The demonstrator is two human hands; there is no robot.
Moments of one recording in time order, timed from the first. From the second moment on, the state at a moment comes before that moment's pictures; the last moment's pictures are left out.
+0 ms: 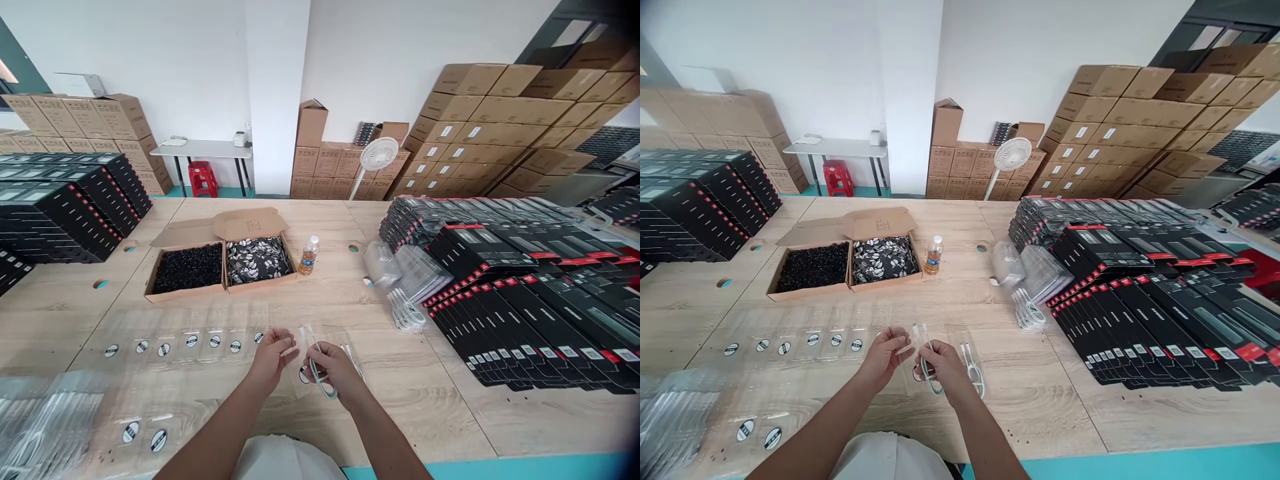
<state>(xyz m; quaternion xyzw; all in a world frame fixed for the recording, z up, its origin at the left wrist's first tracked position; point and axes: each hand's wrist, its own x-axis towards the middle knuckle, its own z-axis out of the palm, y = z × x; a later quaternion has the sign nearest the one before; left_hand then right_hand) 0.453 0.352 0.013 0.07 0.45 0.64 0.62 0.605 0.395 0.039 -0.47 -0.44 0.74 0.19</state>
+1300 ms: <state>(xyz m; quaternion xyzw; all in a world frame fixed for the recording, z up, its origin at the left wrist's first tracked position) 0.470 0.340 0.022 0.11 0.54 0.68 0.48 0.571 0.371 0.050 -0.51 -0.65 0.56 0.11</state>
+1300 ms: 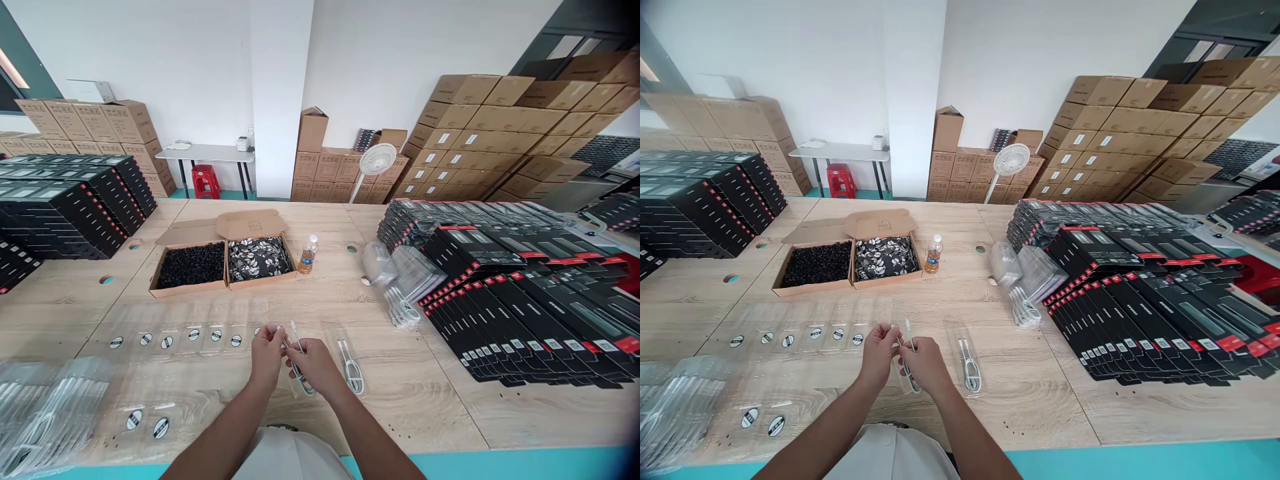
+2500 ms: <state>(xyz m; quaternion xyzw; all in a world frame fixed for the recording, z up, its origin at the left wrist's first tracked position) 0.455 0.339 0.075 0.09 0.42 0.69 0.59 0.589 0.386 0.087 -0.42 -0.88 0.18 0.12</state>
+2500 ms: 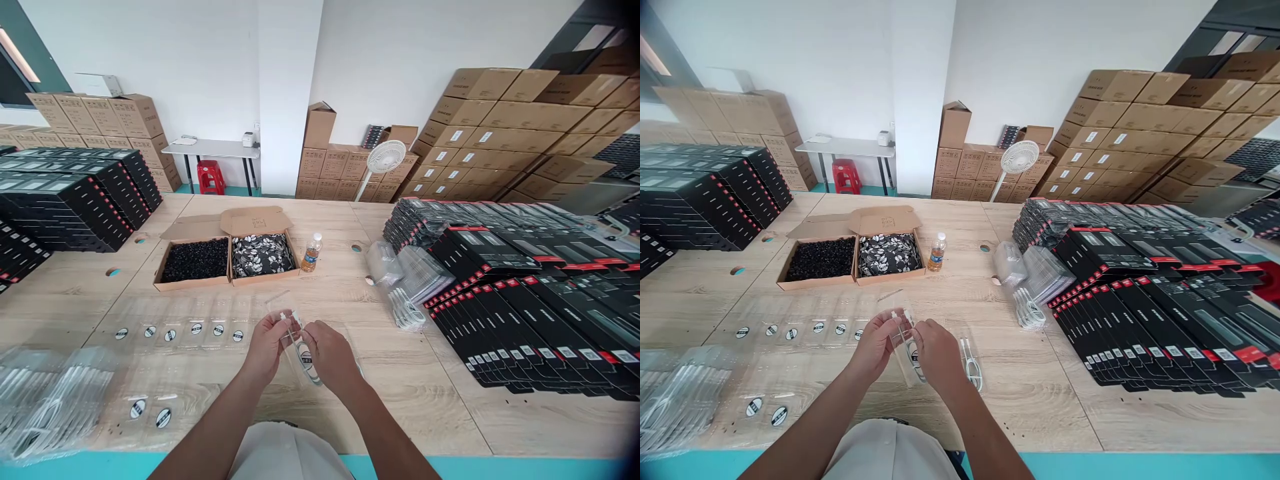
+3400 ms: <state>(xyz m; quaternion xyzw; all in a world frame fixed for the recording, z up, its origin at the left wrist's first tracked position) 0.453 0.348 0.046 -0.05 0.43 0.73 0.53 0.618 0.359 0.073 -0.39 -0.84 0.34 0.17</state>
